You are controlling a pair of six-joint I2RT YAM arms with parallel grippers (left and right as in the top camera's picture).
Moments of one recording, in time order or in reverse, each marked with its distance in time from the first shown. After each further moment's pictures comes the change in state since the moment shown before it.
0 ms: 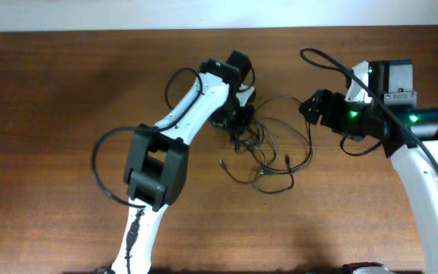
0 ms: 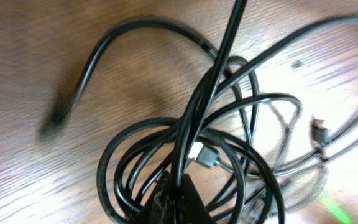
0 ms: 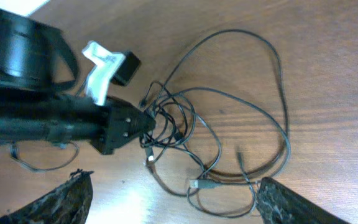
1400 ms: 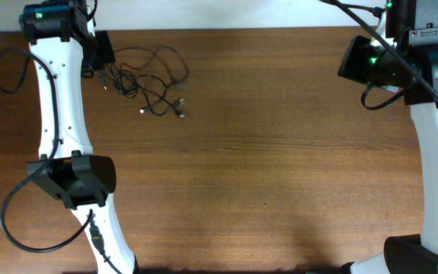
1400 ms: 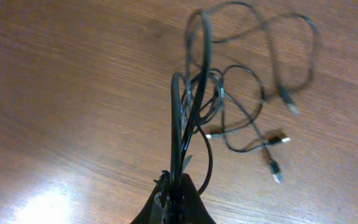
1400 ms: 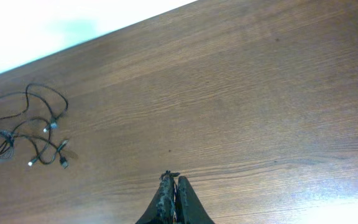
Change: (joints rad) left arm 0.586 -0.129 0.500 -0.295 -0.386 -0.010; right arm 0.048 0.265 0.751 -0.409 0.368 -0.026
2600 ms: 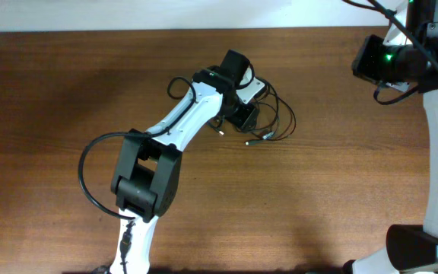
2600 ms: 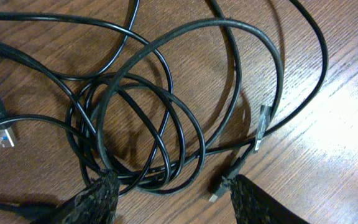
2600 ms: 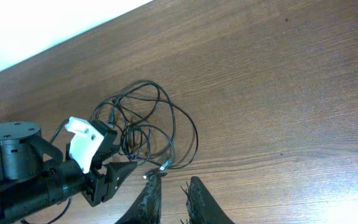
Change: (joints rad) left arm -0.590 0.000 -0.734 0.675 0.354 0.342; right arm -0.117 0.046 0.000 -0.020 -0.146 -0.042
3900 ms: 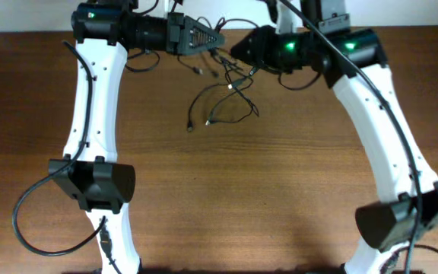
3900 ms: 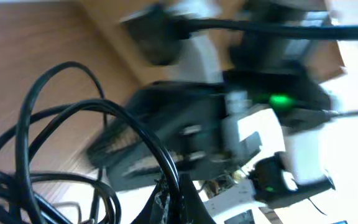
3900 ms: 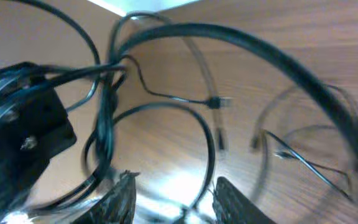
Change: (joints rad) left arm 0.396 -0.047 0.662 -0.427 1.176 -0.137; right arm 0.327 0.197 -0.032 0.462 -0.524 0.191
